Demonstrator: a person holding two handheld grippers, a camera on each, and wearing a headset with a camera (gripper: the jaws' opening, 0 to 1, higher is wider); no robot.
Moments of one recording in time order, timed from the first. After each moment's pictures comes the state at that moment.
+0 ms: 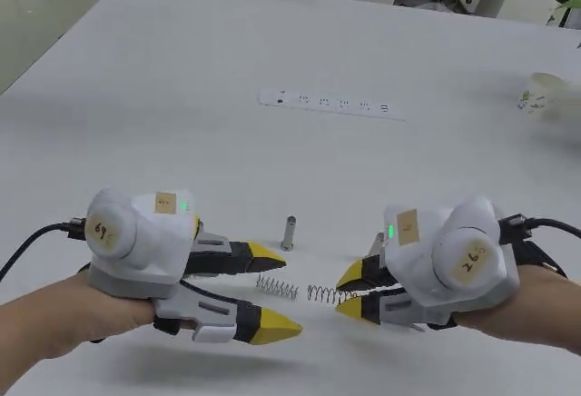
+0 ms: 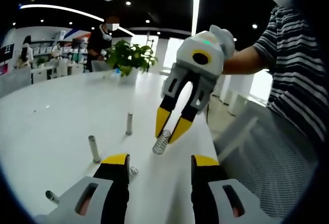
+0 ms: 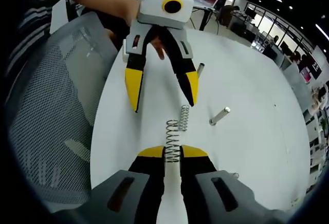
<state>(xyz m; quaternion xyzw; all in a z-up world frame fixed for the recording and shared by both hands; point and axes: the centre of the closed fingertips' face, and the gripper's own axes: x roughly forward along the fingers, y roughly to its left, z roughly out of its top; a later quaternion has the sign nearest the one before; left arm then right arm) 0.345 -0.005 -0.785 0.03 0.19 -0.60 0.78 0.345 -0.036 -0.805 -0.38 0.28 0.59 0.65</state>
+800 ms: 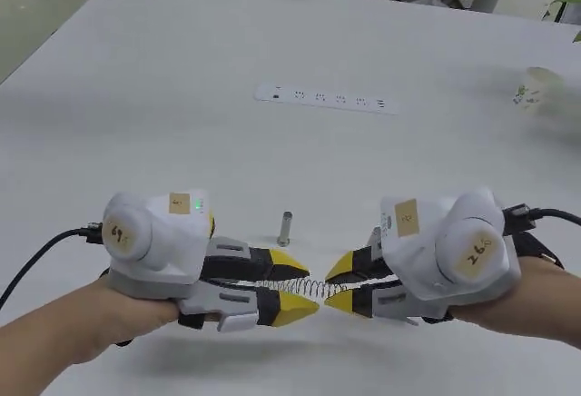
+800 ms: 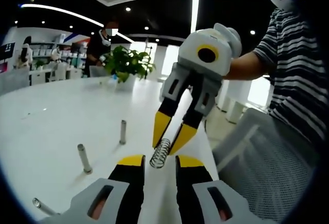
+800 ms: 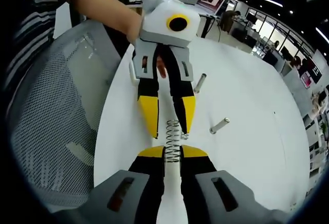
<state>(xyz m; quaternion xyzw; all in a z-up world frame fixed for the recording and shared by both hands) 0.344 -0.024 -0.781 0.00 0.17 -0.61 0.78 0.338 -0.026 -0.793 -0.37 0.26 0.61 0.65</state>
